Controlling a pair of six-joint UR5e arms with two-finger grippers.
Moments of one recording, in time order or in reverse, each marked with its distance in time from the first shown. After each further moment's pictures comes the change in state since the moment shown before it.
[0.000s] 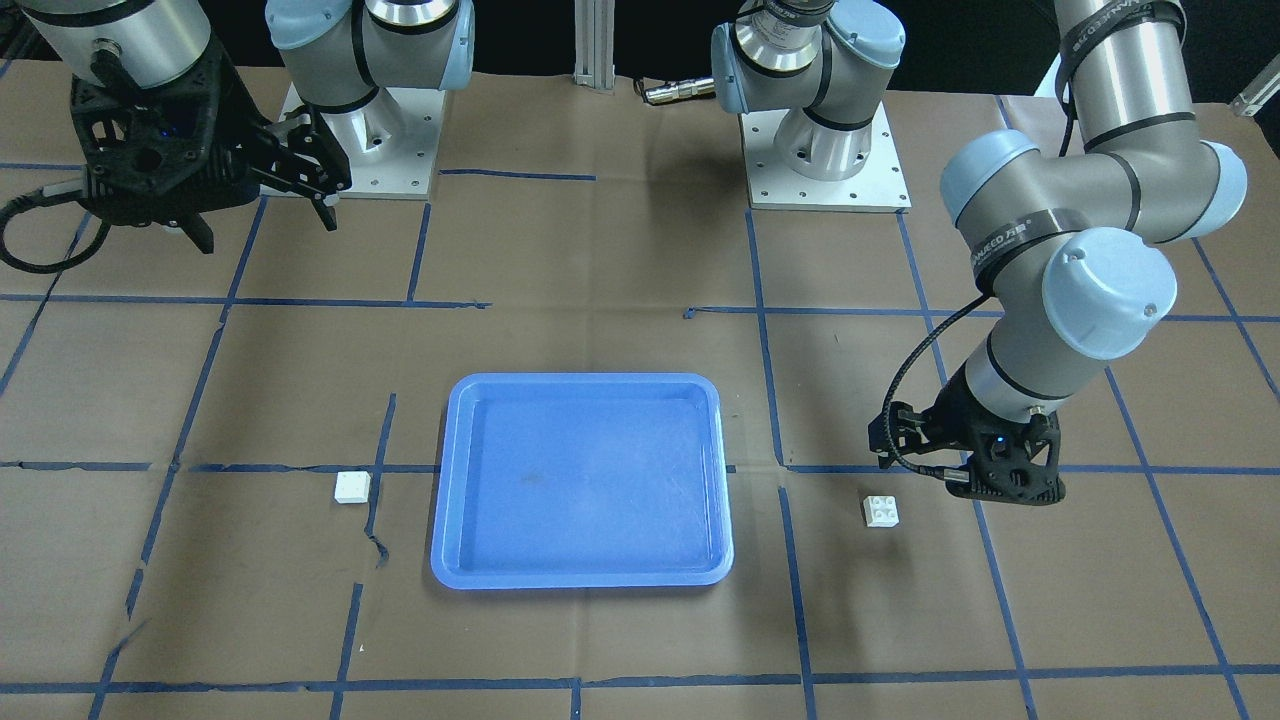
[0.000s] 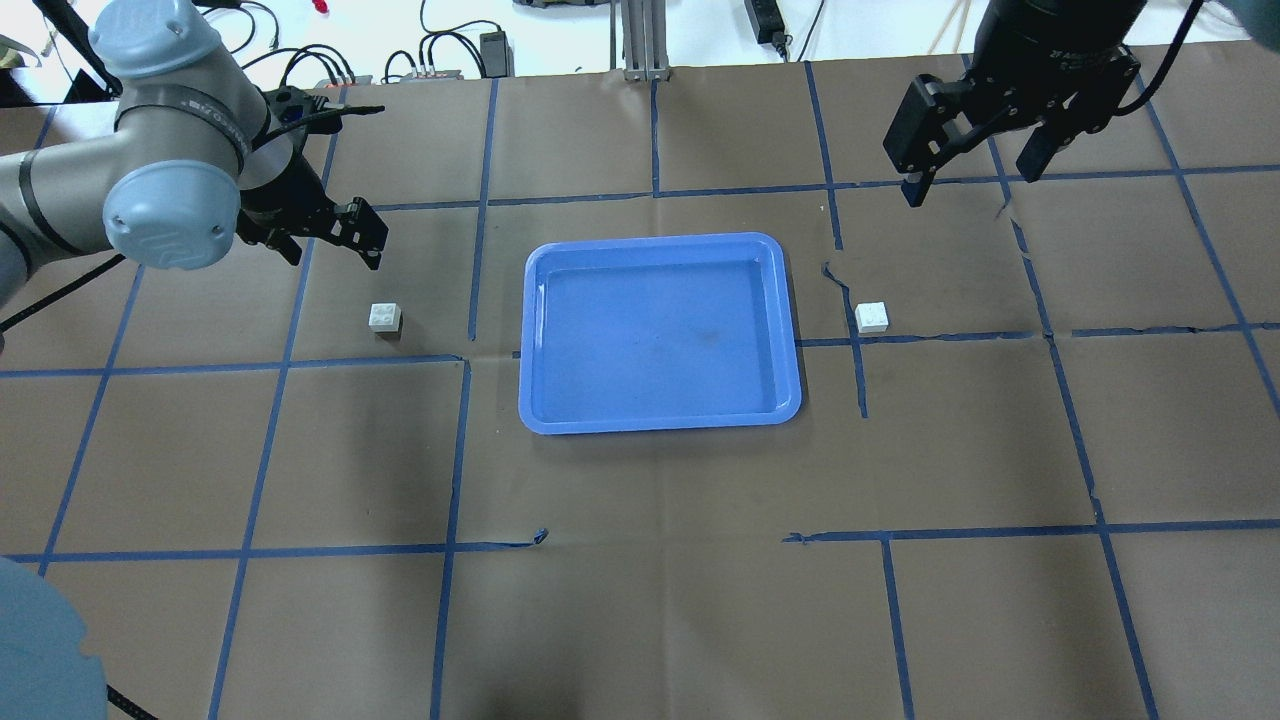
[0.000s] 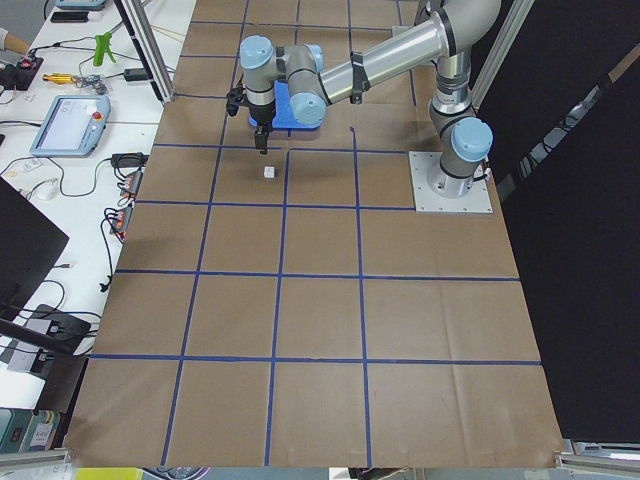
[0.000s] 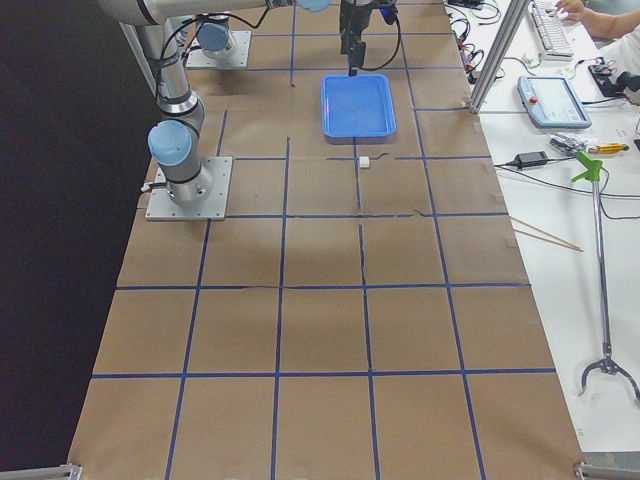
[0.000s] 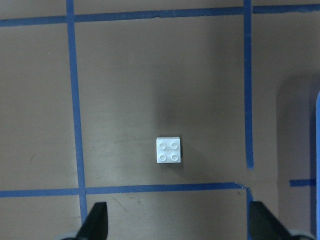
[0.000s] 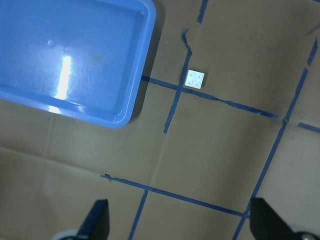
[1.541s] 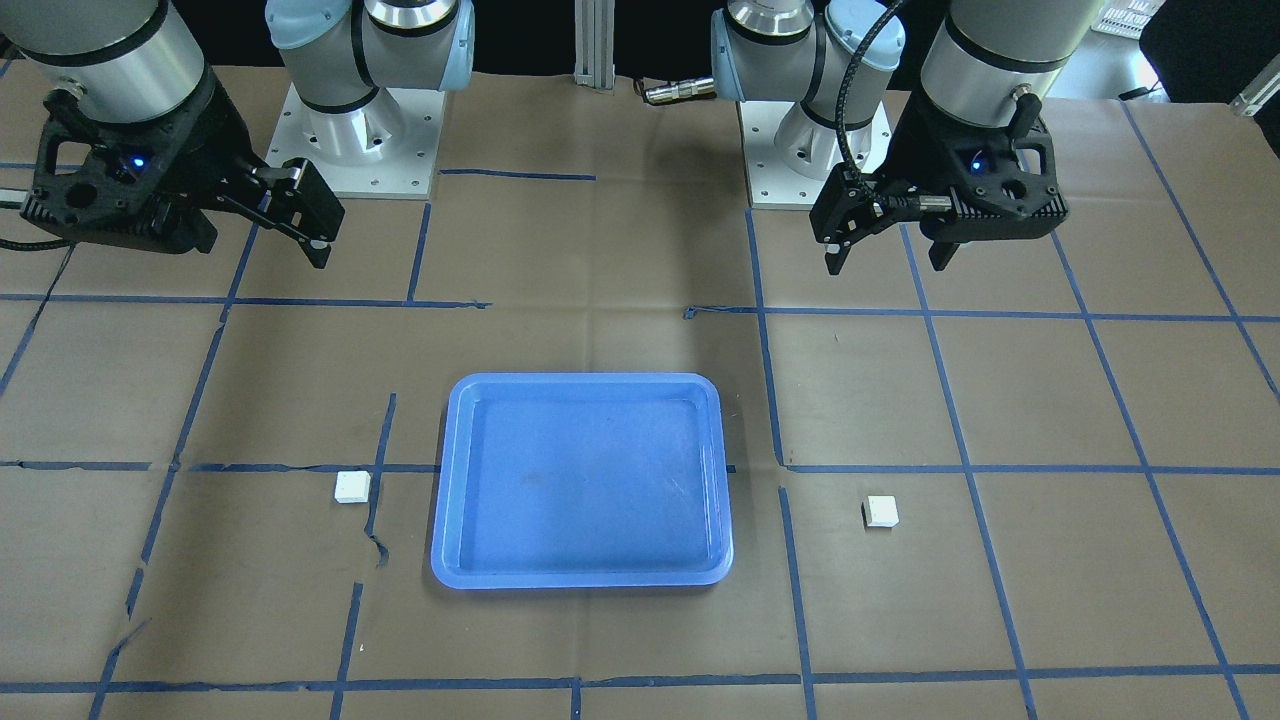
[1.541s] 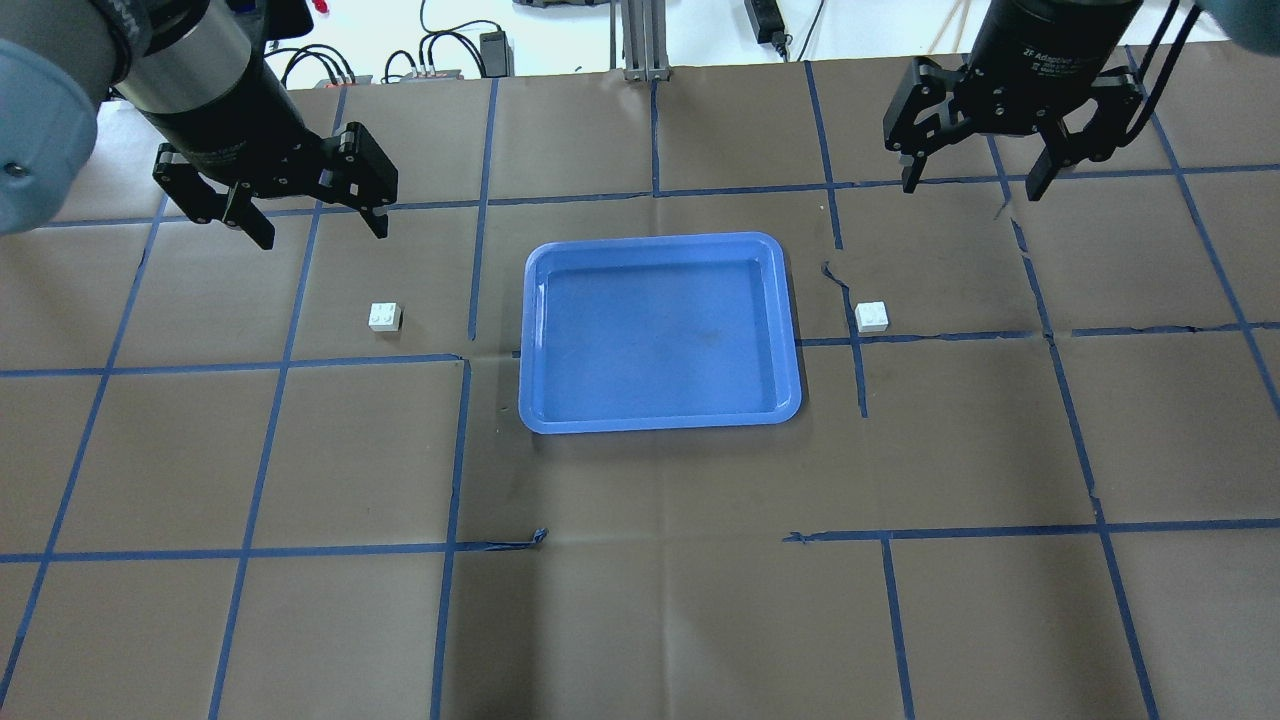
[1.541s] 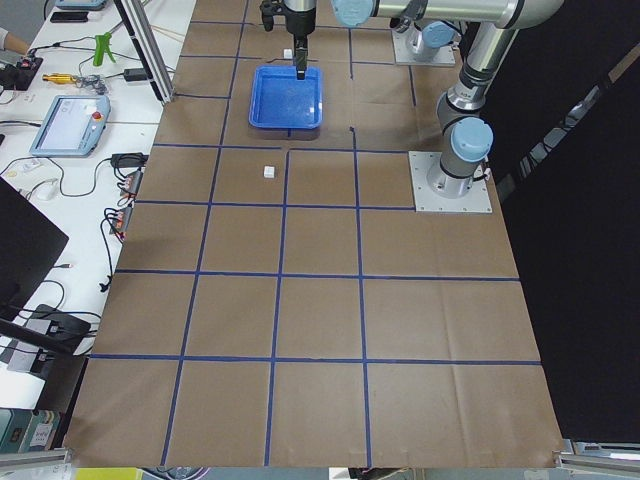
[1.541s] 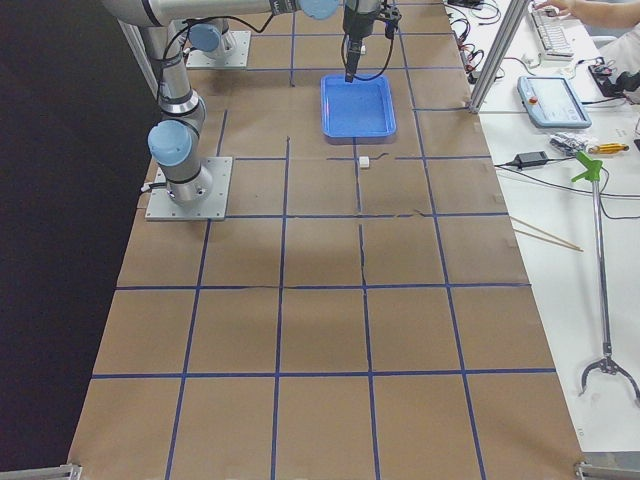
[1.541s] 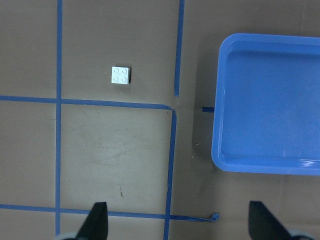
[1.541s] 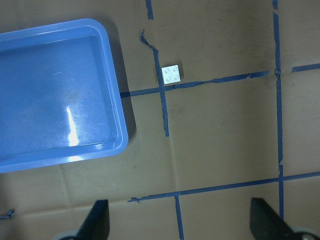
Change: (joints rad) left arm -0.158 0.343 0.146 -0.460 -0.007 -0.357; right arm -0.010 0.022 0.002 -0.016 0.000 0.482
